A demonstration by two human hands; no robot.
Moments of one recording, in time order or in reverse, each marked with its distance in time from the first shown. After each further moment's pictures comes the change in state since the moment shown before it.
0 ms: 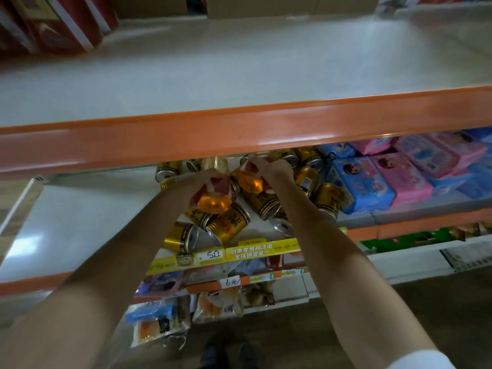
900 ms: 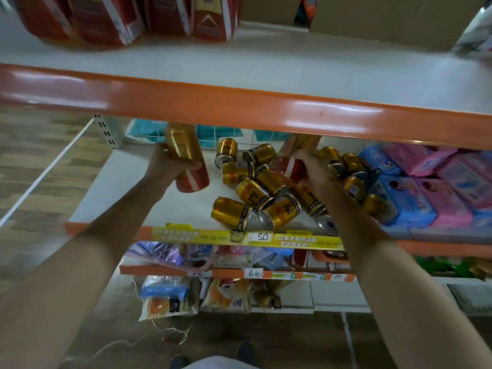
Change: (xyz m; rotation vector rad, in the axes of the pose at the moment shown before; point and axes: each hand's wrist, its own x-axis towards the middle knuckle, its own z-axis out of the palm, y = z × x) left_hand -0.054 -0.062 -0.183 -0.172 0.317 0.429; right_hand -0.076 -0.016 0.037 0.300 -0.230 -0.271
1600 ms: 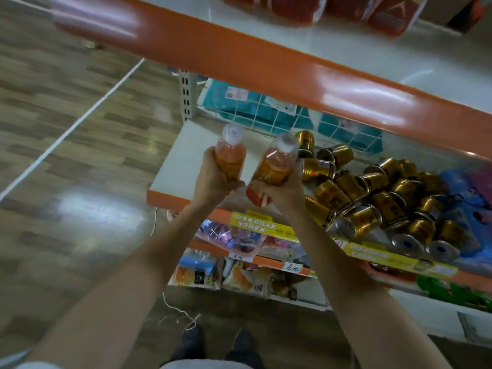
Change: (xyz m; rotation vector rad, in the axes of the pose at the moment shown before) left_hand 0.004 -0.105 -0.107 0.261 0.111 0.154; right_hand -0.033 0.070 0.251 -0.368 -0.017 -0.236
